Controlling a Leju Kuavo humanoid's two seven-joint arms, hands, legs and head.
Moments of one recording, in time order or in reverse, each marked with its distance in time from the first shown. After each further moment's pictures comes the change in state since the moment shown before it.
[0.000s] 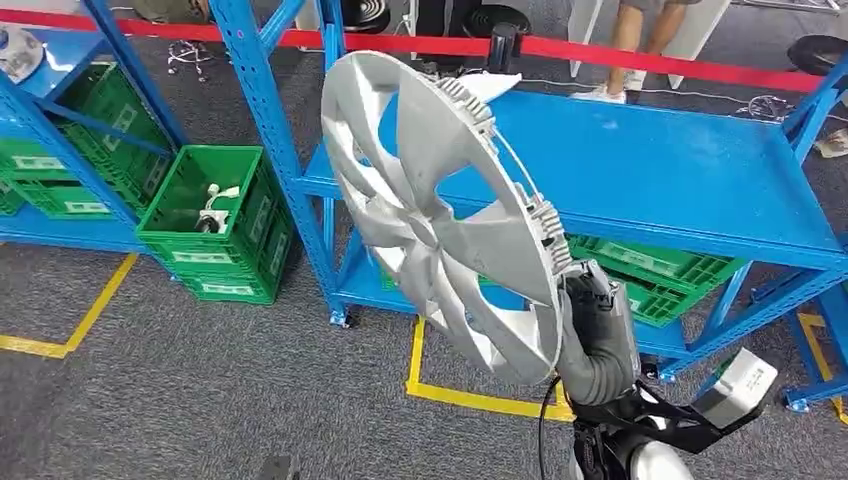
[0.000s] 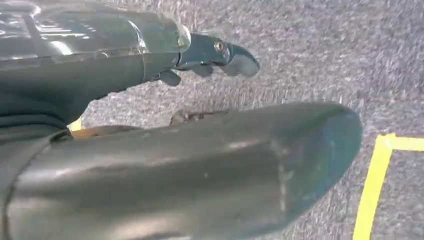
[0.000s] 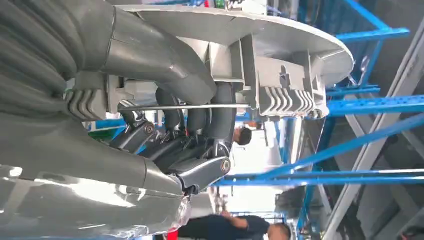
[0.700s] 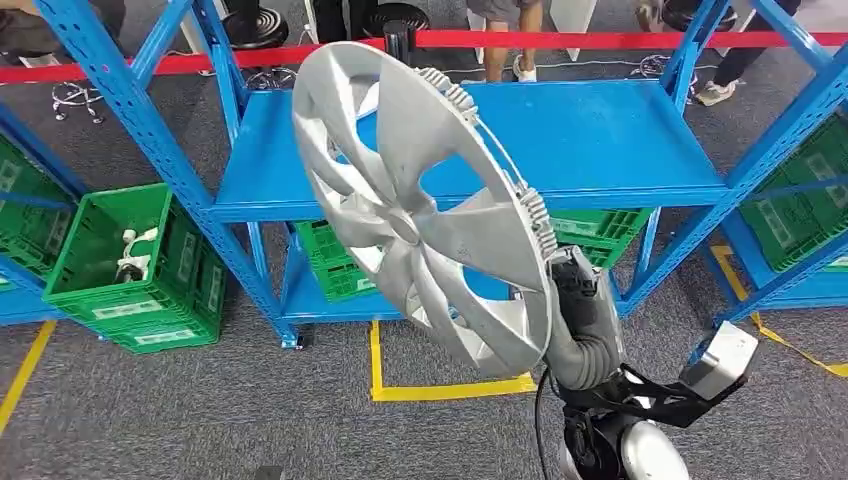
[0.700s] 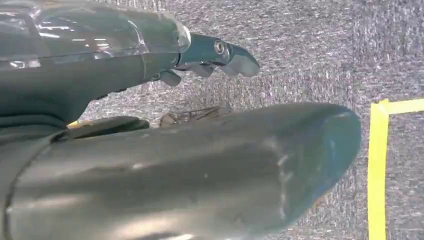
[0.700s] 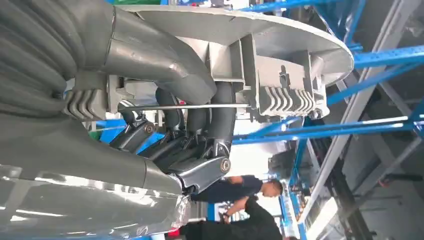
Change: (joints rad) left arm 0.000 0.002 0.000 -0.002 0.005 0.000 -0.003; right arm -0.014 0.001 -0.009 0.002 -0.071 0.027 0.002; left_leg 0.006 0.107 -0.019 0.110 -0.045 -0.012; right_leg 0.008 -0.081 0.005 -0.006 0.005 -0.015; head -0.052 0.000
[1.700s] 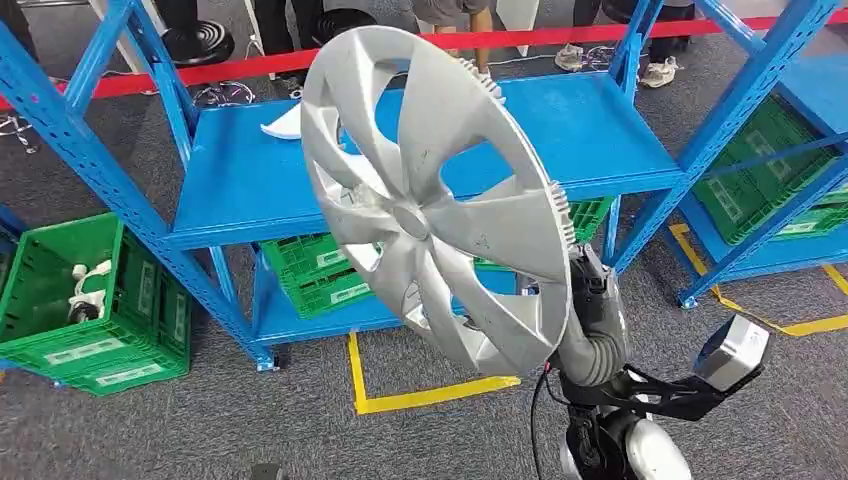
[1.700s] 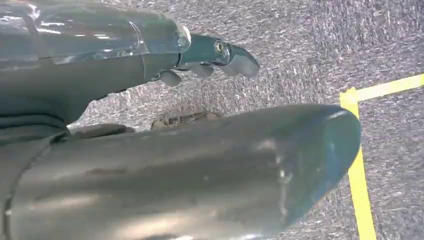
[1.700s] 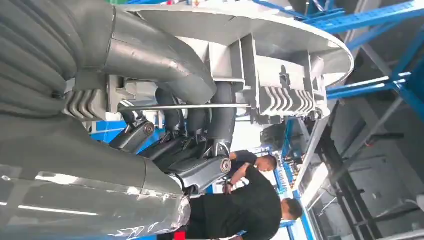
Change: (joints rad) left arm -0.004 0.006 0.000 -0.006 0.004 0.008 -0.036; right arm 0.011 0.009 -0.020 0.002 -0.100 0.008 -0.021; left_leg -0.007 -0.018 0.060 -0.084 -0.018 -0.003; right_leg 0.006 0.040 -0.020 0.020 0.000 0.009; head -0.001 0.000
